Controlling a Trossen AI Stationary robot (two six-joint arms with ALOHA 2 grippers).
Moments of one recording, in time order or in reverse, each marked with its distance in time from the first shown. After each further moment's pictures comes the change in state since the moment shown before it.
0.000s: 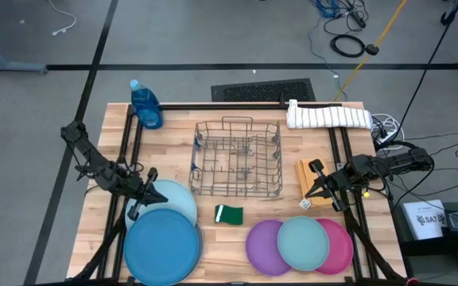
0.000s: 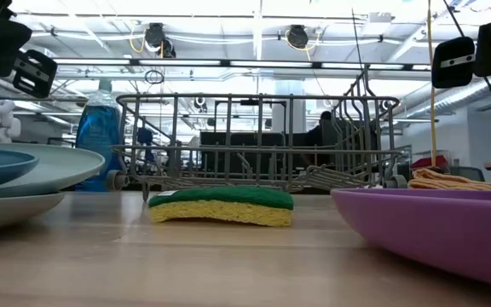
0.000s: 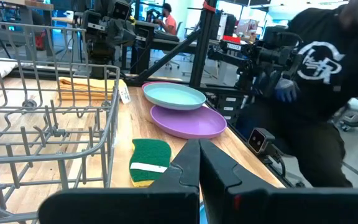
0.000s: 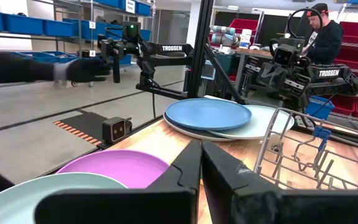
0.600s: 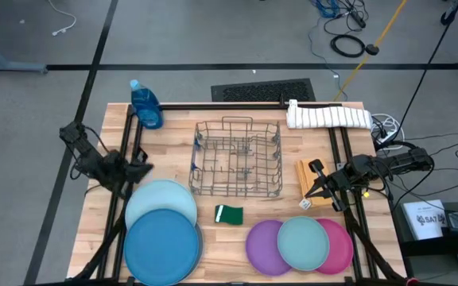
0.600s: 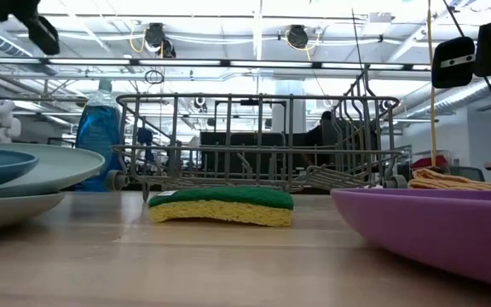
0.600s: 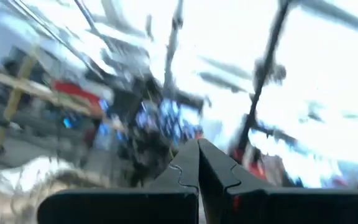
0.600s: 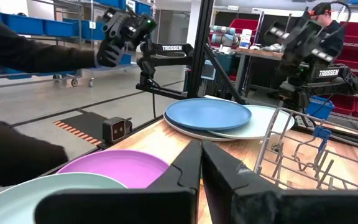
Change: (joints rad) left arm 0.025 0.005 0.000 0.717 -0.238 0.259; right arm 0.000 0.000 0.000 0.000 -0.001 0.000
